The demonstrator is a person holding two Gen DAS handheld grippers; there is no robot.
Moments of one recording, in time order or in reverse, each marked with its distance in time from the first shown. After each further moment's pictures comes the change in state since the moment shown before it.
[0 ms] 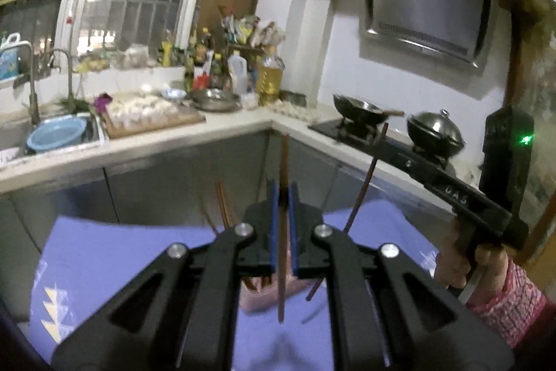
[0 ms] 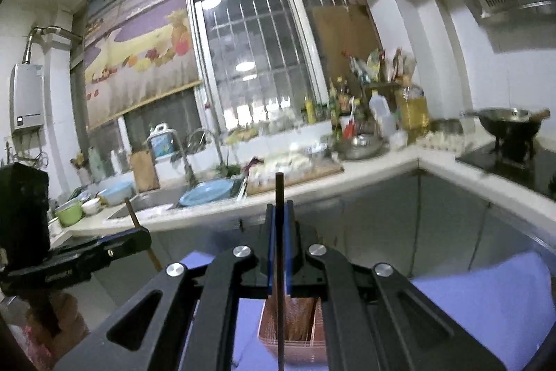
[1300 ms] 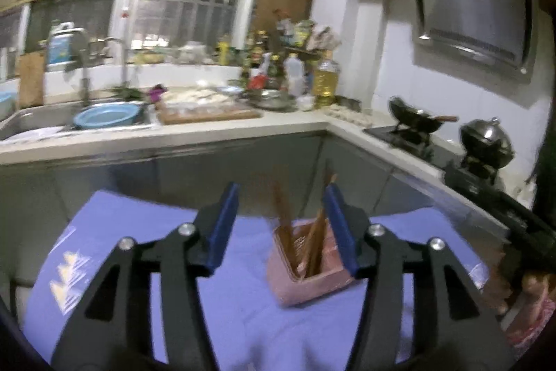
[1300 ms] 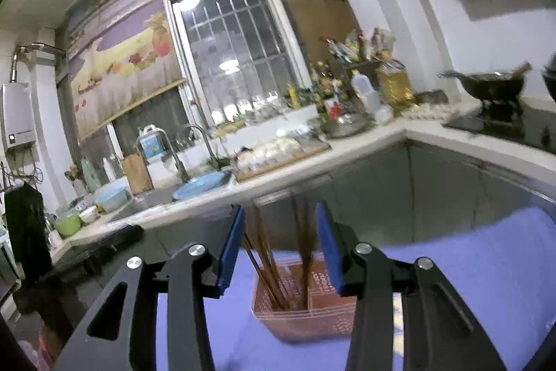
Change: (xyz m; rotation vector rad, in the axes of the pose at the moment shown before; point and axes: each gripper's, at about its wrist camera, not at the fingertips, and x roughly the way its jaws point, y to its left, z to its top) left arm -0.010 0.018 -0.070 -0.066 -0.035 0.261; right arm -0.029 -0.029 -0.068 0.110 0.040 -0.032
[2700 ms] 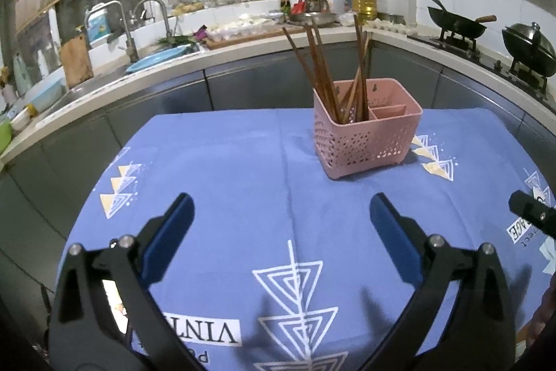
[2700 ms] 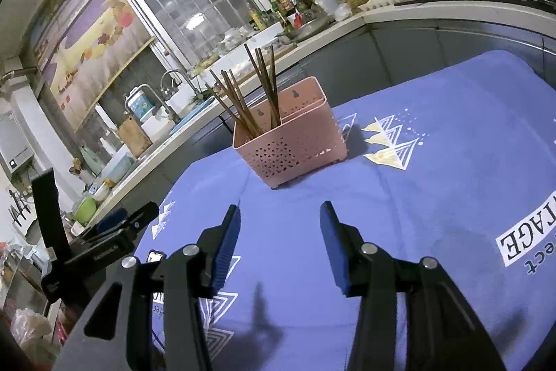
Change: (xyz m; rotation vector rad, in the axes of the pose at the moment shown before) left arm -0.025 -0.037 -0.119 0.130 0.255 0.260; right arm -0.072 -0.028 -0.142 0.257 0.259 0.000
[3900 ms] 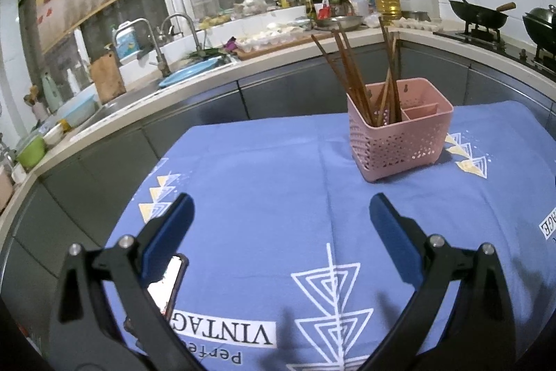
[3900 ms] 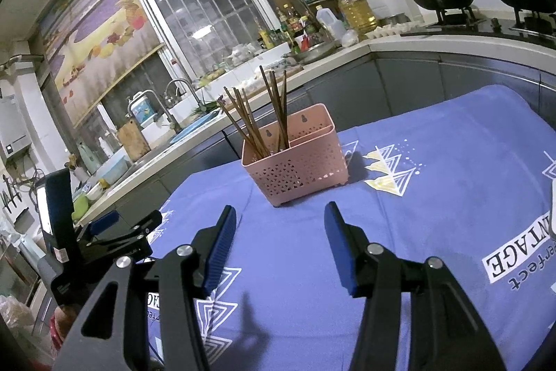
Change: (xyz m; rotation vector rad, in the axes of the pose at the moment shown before) left arm -0.013 0.002 -0.001 0.042 -0.035 0.165; right arm -0.020 0.028 0.001 -0.087 -0.082 -0.033
